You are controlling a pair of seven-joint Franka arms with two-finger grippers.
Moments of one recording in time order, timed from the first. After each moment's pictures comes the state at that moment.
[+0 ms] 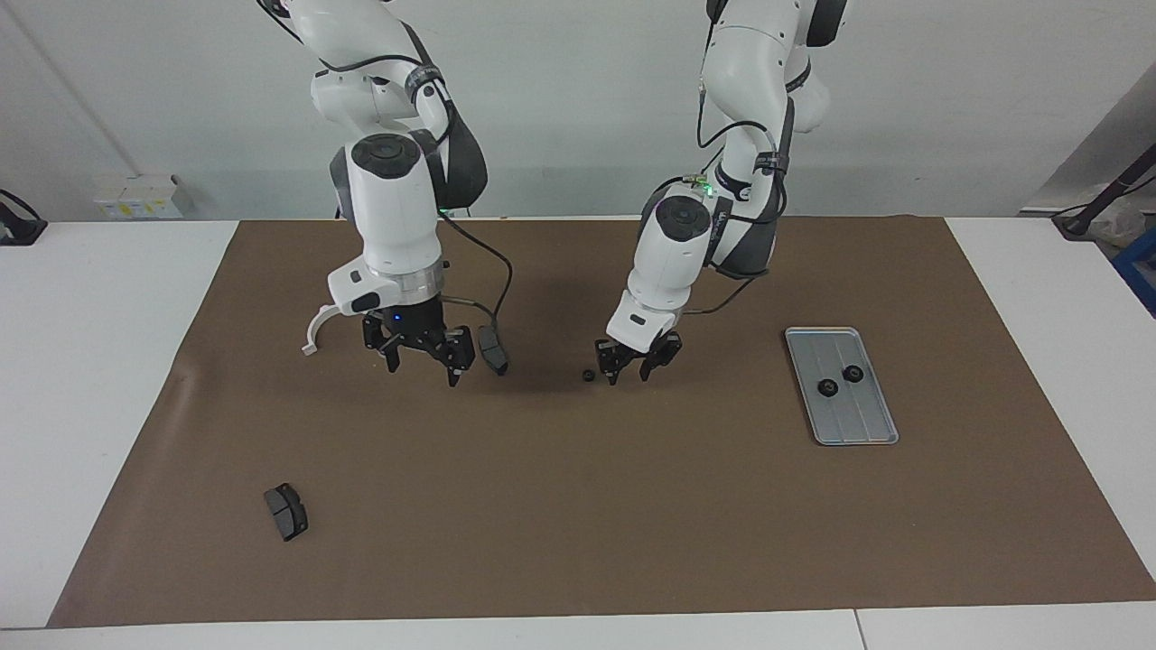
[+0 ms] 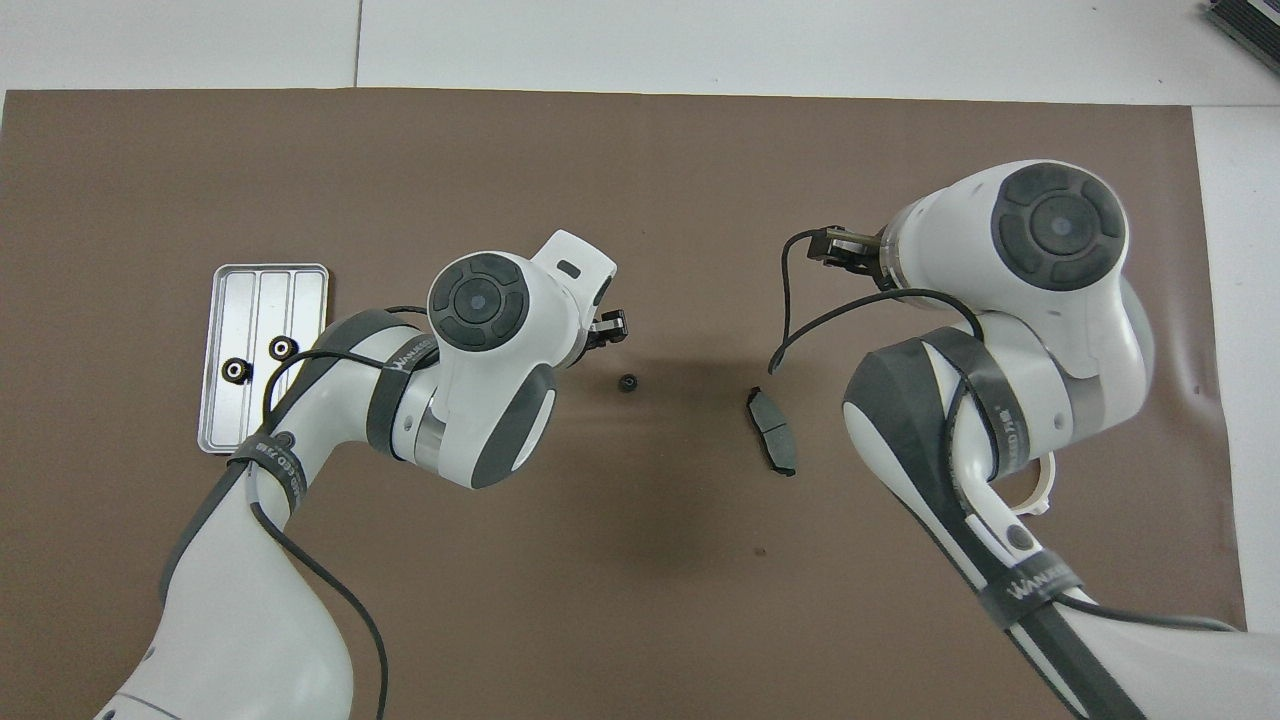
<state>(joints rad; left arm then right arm) -0.70 0.38 0.11 -1.82 -0.15 2.35 -0.61 0.09 0.15 0.17 -1.79 -0.12 2.12 0.58</state>
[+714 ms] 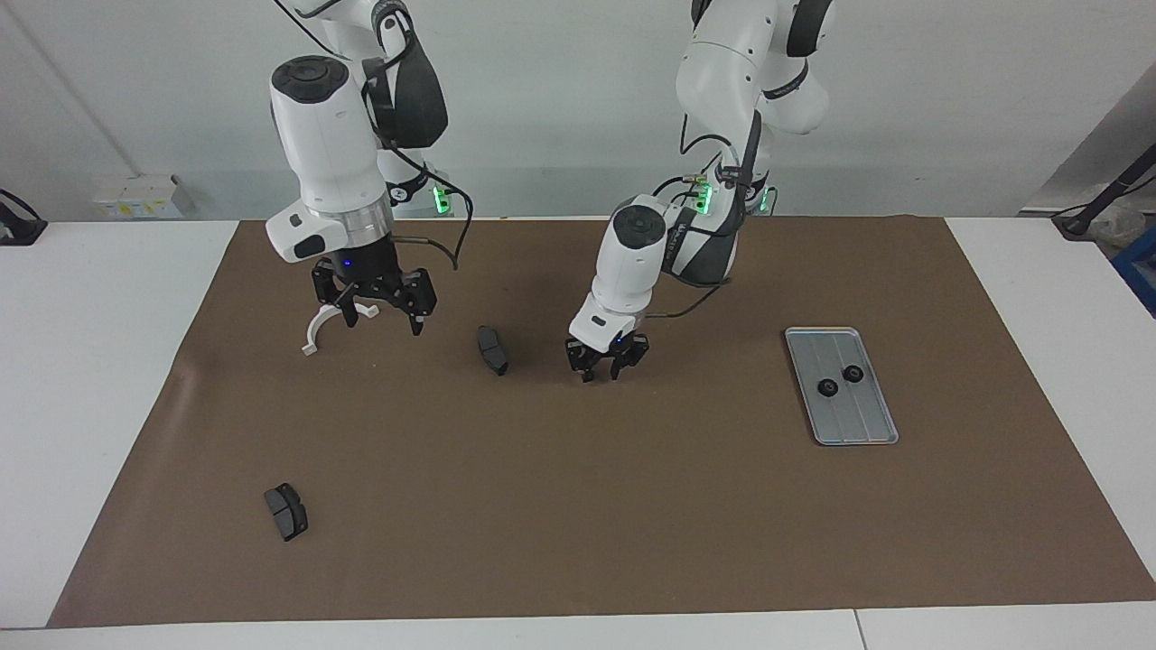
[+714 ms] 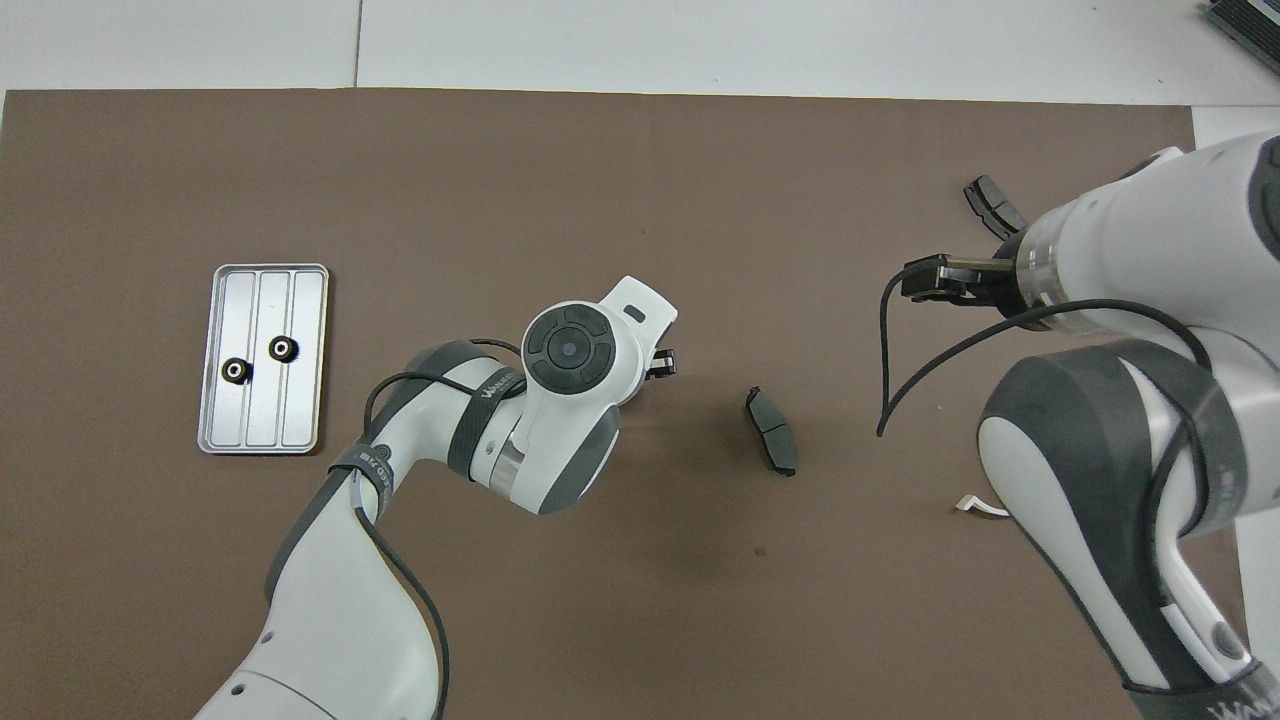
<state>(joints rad) -0.78 0.46 0.11 -1.82 -0.15 2.40 -0.64 -0.01 -0.01 0.17 -1.77 -0.08 1.86 0.28</state>
